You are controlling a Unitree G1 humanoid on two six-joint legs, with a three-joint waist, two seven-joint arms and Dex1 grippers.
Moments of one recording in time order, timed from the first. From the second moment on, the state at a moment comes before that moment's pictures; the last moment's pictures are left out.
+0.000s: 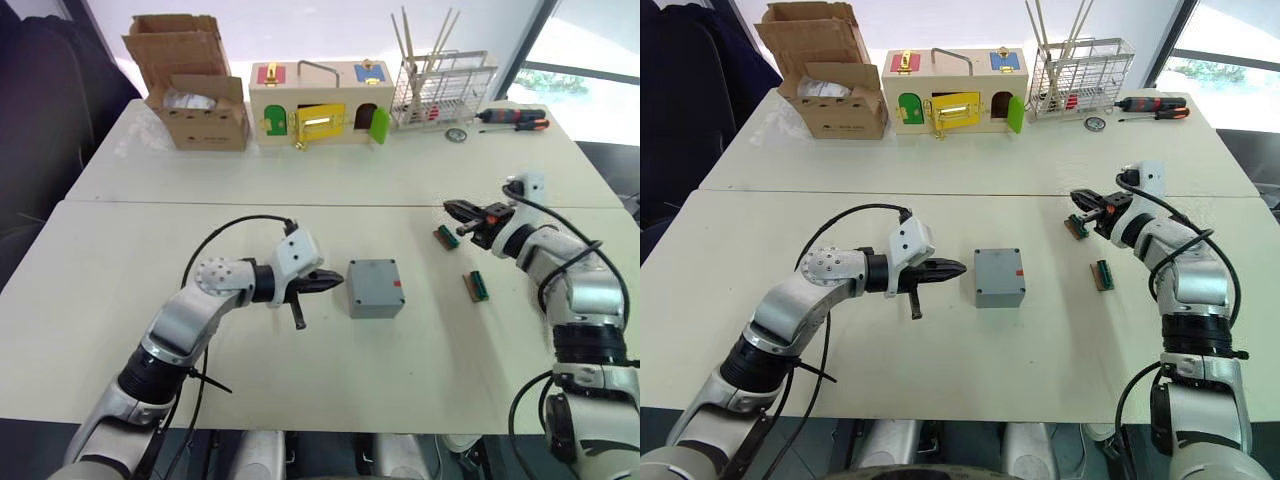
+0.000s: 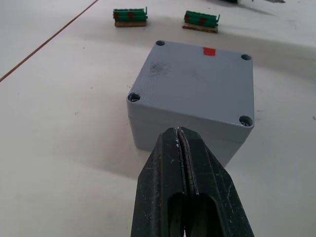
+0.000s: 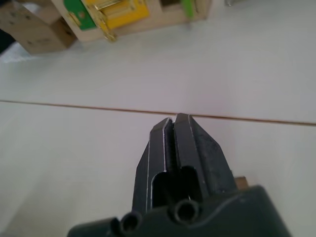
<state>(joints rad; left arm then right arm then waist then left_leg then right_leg) -0.47 0.47 -0.29 -0.28 -0.28 0.63 -0.87 -0.49 -0.63 -0.21 0.06 0.39 0.58 0.70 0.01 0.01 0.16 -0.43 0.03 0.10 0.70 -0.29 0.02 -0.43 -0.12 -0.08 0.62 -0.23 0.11</state>
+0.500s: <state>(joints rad) -0.46 0.61 -0.28 -0.38 -0.36 0.69 -0.98 -0.28 -0.65 -0.17 -0.37 0.64 0.87 0.72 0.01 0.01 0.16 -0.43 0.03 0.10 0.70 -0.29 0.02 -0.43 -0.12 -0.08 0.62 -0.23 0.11</state>
